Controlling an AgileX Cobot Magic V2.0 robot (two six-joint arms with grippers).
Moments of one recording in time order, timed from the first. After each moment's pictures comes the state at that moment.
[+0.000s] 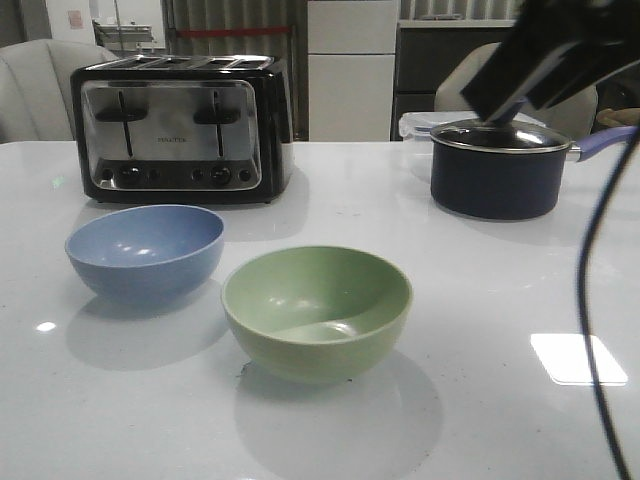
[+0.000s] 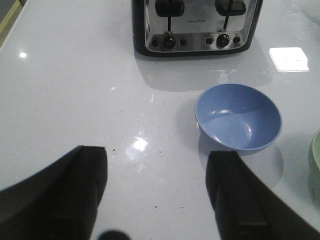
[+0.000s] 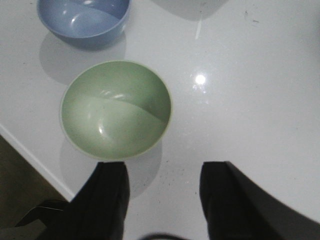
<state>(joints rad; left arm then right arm) -0.09 0.62 -0.69 -0.01 0.67 0.03 0.44 1.08 -0.84 0.28 0.58 -0.33</state>
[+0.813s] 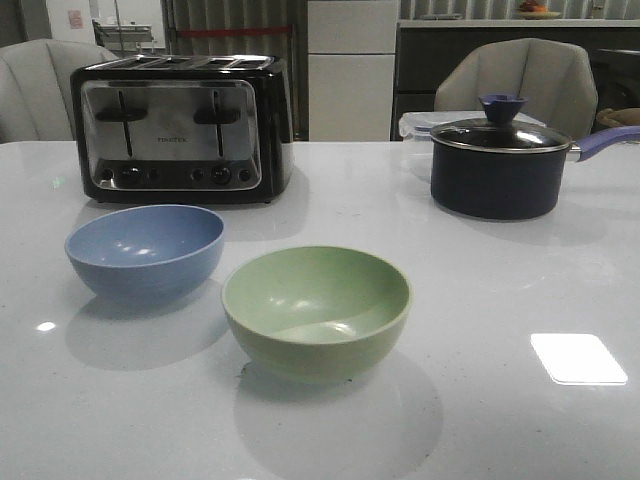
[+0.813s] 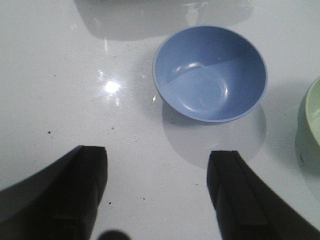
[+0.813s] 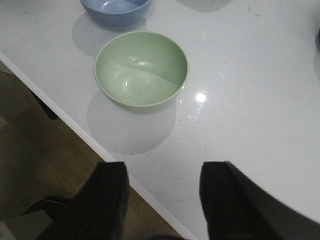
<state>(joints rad) -0.25 1.10 -0.75 -0.05 0.54 0.03 0.44 0.68 -0.64 0.27 0.71 -0.33</state>
